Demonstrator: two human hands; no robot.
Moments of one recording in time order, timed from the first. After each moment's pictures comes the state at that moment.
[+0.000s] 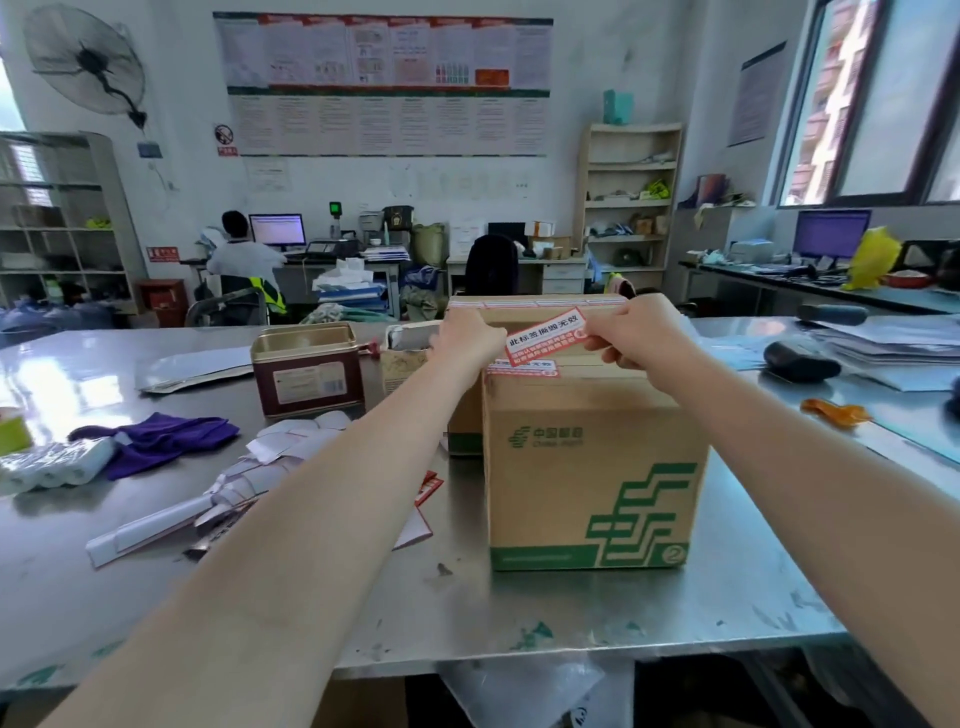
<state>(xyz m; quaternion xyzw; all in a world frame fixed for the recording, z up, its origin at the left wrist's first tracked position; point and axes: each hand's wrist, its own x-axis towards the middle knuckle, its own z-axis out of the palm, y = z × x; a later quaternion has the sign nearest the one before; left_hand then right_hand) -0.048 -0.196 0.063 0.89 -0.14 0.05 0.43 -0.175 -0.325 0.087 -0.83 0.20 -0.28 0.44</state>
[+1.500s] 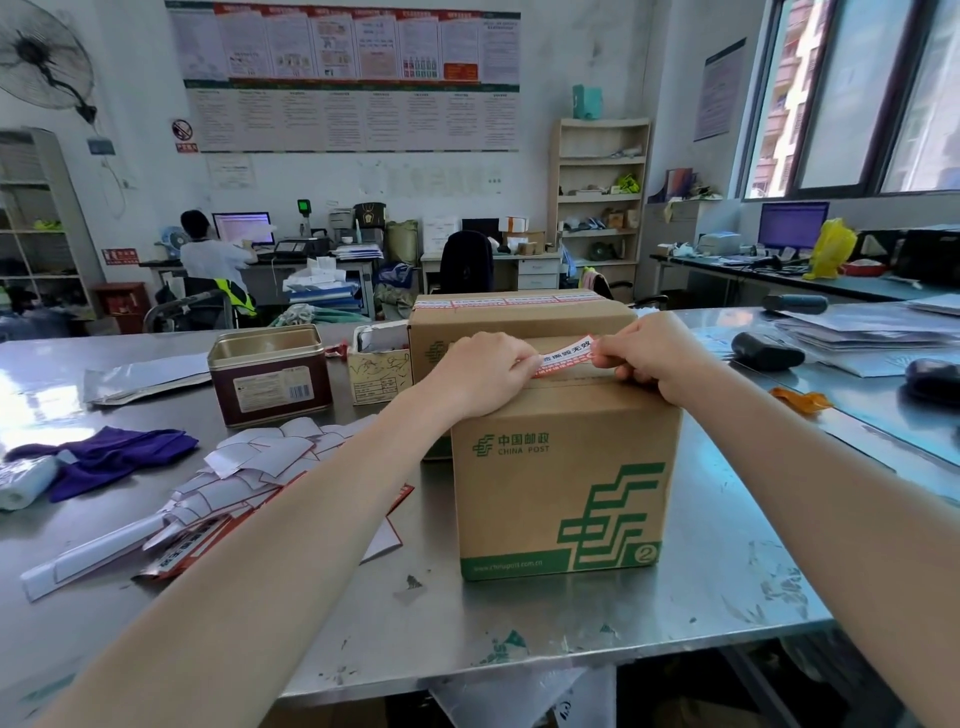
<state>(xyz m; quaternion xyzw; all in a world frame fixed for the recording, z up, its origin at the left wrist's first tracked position) -0.102 -0.197 0.059 0.85 -0.49 0.13 0.16 -0.197 -0.356 0.079 -0.82 0.26 -0.21 0.46</state>
